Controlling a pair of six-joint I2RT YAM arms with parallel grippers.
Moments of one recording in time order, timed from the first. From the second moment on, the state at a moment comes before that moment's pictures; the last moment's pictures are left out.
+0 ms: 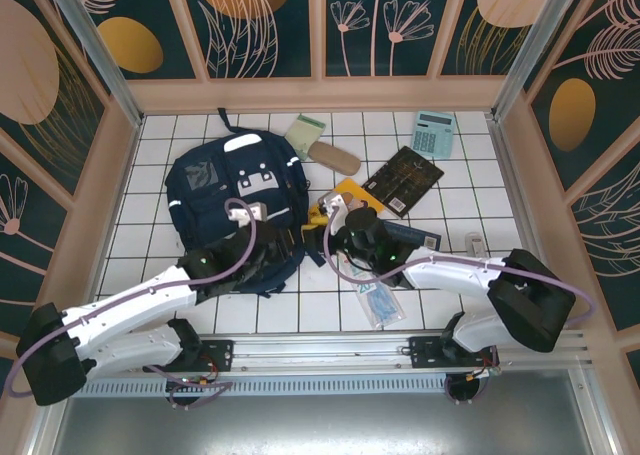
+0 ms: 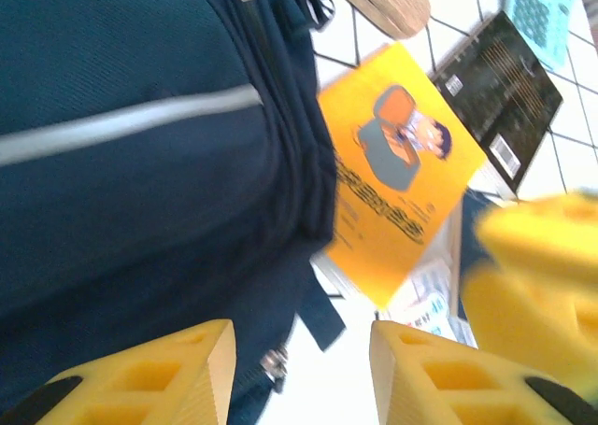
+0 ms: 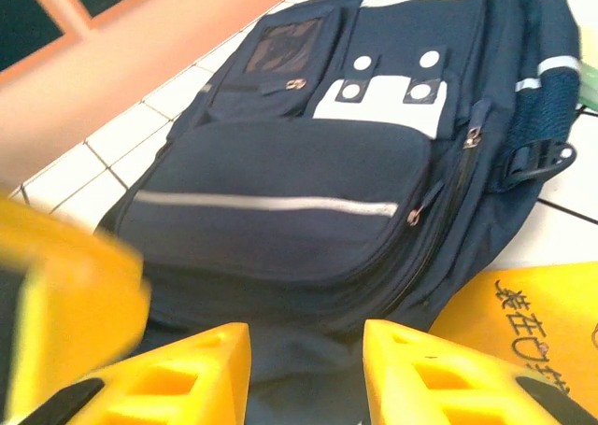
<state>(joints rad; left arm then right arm) -0.97 1.04 0.67 -0.36 -0.35 -1.01 0.93 1.39 0.64 0.40 -0.03 0.30</state>
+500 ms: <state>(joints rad) -1.16 1.29 0.66 -0.33 -0.55 -1.28 0.88 1.39 0.63 0.41 0.06 0.42</state>
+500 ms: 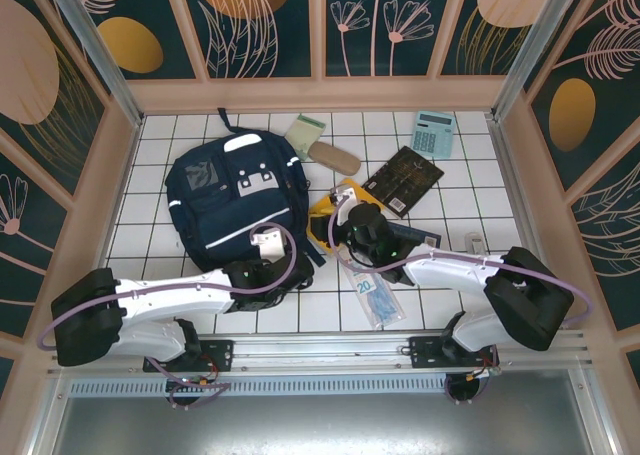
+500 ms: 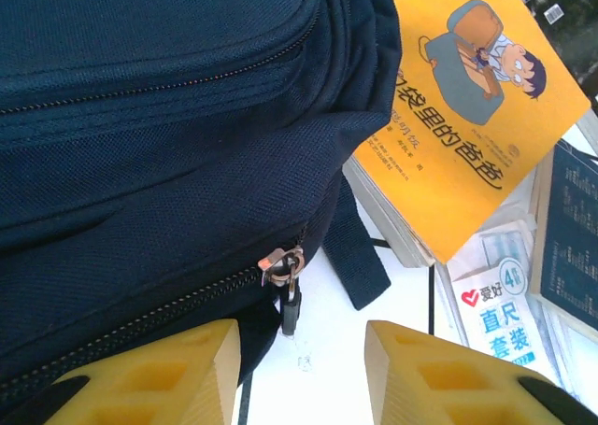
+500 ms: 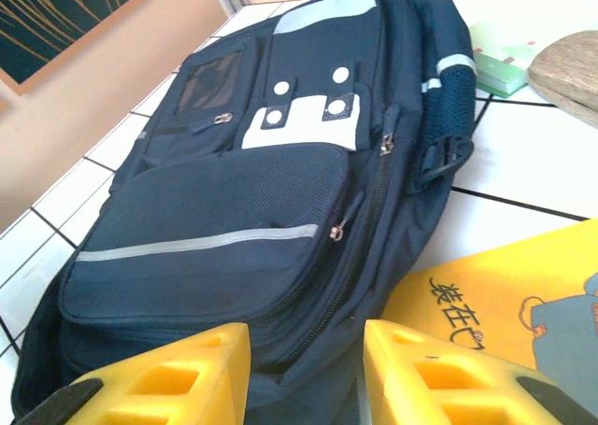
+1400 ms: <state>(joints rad) -1.16 1.35 0.58 -0.14 -0.63 -1.32 0.88 1.44 0.62 0.43 0.06 0.50</state>
